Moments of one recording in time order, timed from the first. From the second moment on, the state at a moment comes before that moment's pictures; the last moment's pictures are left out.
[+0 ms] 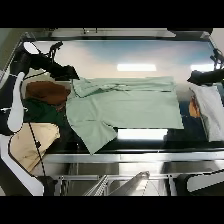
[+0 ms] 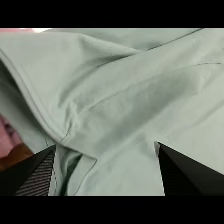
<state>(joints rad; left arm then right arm) 0.02 -2.00 2.02 1.05 -1.43 -1.28 -0.42 -1.74 1.55 -0.99 1.02 1.13</state>
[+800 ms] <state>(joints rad) 0.09 -1.29 0.81 1.03 -1.37 -1.36 -0.59 -1.55 1.12 -1.04 1.34 1.20</state>
